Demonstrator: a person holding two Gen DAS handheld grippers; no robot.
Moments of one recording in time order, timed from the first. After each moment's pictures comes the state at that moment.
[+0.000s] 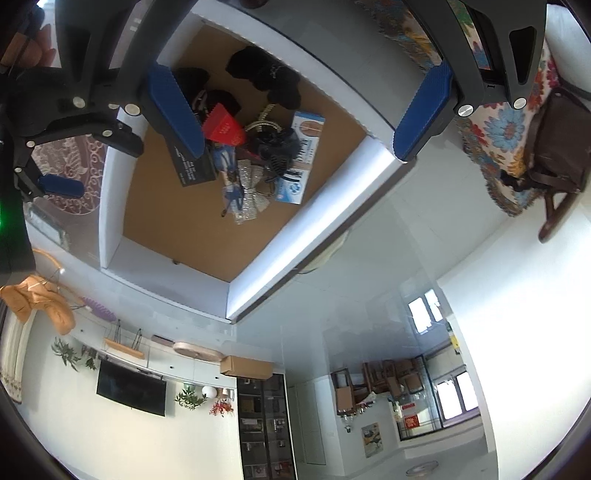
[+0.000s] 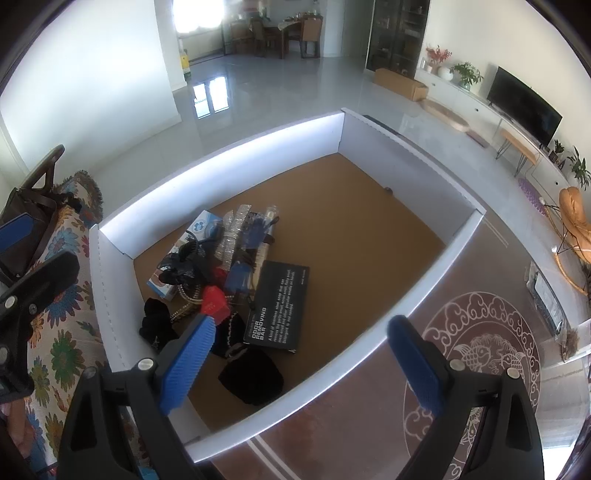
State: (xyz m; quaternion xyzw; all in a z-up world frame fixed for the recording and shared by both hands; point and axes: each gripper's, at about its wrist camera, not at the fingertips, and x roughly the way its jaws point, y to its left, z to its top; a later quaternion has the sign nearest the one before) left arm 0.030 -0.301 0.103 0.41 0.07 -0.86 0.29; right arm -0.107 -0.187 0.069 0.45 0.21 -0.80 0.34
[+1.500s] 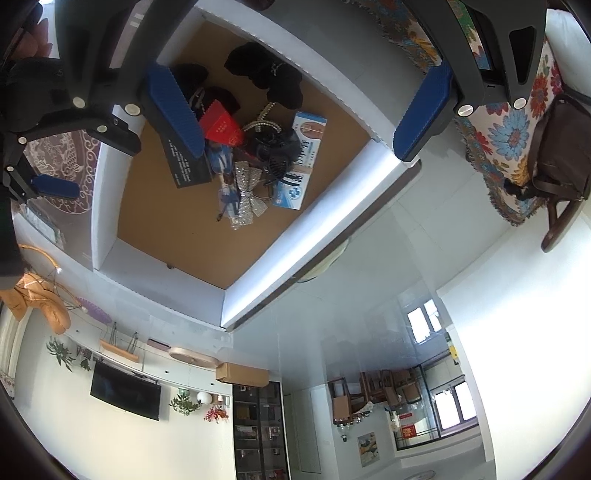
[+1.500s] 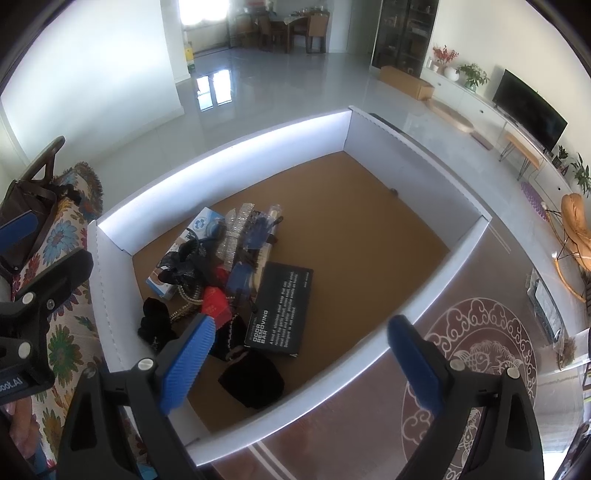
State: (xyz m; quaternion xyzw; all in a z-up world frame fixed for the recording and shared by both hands) left arm 0.022 -0.313 0.090 0.42 0.09 -0.86 0.29; right arm -0.111 -0.199 0.068 0.46 0.23 -0.79 0.34
